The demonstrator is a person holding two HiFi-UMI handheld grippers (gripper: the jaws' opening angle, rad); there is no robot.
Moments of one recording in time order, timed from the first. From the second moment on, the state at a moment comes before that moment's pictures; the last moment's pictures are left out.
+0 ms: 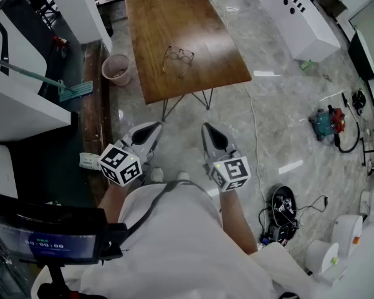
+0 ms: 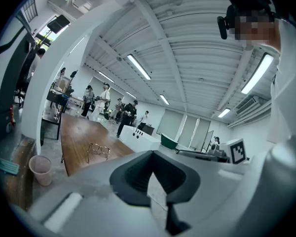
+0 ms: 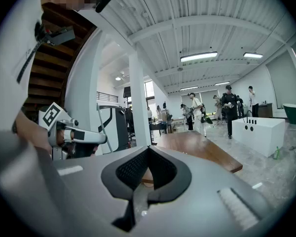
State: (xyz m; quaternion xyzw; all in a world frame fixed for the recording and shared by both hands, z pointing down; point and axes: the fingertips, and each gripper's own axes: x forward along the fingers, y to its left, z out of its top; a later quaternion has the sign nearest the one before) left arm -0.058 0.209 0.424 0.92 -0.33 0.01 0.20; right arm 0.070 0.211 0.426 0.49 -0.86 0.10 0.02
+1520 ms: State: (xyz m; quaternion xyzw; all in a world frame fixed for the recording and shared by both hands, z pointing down) left arm -0.144 0.167 0.441 0.93 -0.29 0.00 0.21; right arm -0.008 0.185 0.436 0.52 -0.85 0.10 0.02
